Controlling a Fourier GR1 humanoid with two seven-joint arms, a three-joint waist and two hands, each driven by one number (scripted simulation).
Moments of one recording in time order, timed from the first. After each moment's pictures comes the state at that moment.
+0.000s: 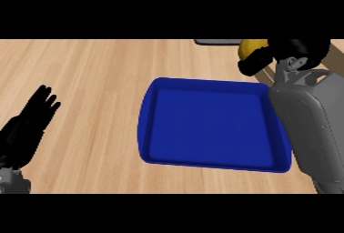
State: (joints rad) left arm -0.05 0.24 0.22 -1.65 0.24 -0.10 0.31; right arm -0.87 -0.26 0.10 -1.49 1.04 0.35 0.80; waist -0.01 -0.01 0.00
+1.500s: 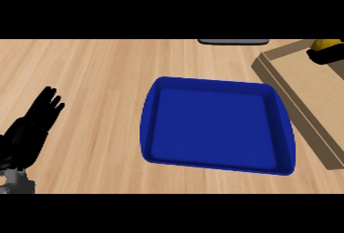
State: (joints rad) left arm -0.05 0.21 0.21 -1.66 0.21 -0.12 0.30; right arm -0.79 -0.53 -0.22 -1.04 1.02 0.04 0.38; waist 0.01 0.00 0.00
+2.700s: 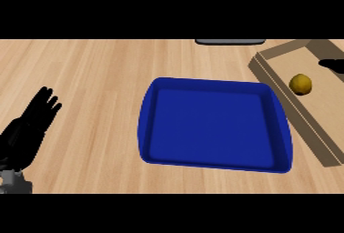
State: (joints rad) left arm -0.04 0.21 0.23 -1.66 0.21 -0.12 0.30; right arm -0.71 -0.46 -0.57 -0.94 0.63 -0.19 0.15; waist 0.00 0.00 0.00
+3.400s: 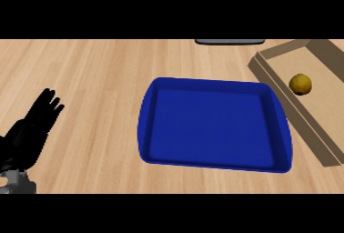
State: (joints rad) left arm -0.04 0.20 0.23 -1.64 0.19 -0.12 0.27; right arm -0.46 -0.62 -0.78 -1.12 0.29 0.02 0.10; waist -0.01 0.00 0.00
